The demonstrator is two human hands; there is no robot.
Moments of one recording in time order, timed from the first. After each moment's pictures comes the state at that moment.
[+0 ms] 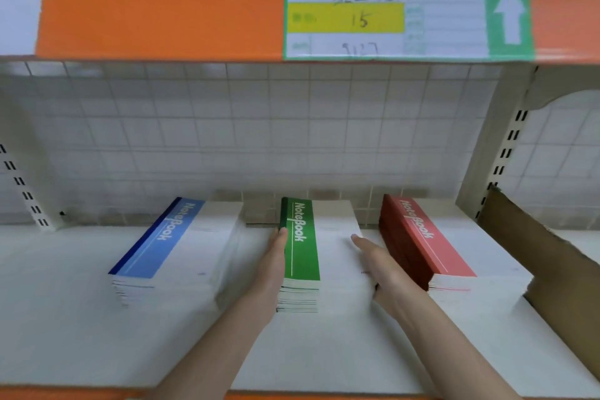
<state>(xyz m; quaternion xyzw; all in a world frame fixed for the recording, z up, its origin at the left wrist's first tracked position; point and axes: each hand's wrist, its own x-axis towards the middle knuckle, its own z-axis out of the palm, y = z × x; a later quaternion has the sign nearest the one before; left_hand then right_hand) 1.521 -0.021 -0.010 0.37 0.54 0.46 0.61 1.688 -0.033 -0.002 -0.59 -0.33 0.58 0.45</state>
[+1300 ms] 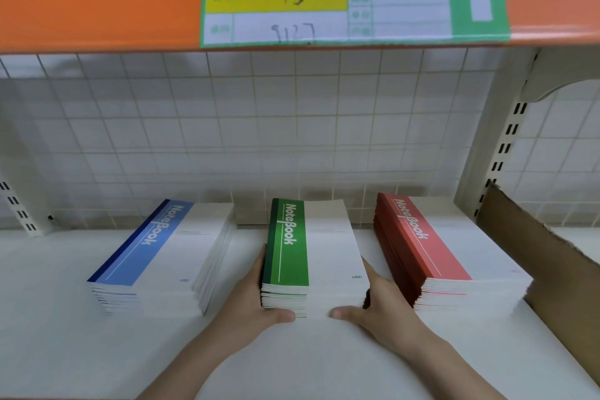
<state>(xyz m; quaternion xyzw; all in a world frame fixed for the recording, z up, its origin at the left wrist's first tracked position) 1.480 -0.034 -0.055 0.71 0.46 0.36 0.41 1.723 -0.059 -0.041 -0.52 -0.71 0.31 0.35</state>
